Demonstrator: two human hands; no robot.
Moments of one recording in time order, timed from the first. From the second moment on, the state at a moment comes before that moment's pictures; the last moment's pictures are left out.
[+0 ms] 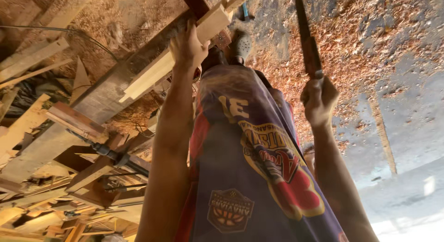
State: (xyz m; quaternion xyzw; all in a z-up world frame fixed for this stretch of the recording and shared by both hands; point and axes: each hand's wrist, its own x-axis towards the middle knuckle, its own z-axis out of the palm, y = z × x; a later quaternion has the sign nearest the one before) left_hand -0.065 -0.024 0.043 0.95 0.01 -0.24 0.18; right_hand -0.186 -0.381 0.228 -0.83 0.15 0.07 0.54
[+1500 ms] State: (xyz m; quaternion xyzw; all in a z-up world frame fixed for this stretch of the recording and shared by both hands) left_hand -0.153 0.104 0.016 0.38 0.83 -0.09 0.40; right_hand -0.078 -0.284 0.143 -0.80 0.19 0.12 0.55
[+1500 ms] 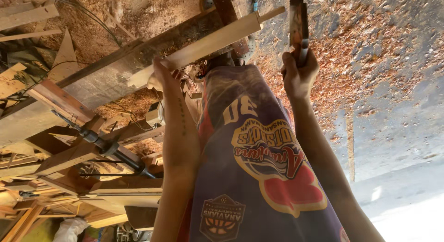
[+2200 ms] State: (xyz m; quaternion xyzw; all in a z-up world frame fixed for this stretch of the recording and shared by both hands) left_hand -0.116 0.003 0.054 0.96 0.00 -0.11 0.25; right_hand -0.092 -0.306 0.145 -0.88 0.09 0.19 0.42
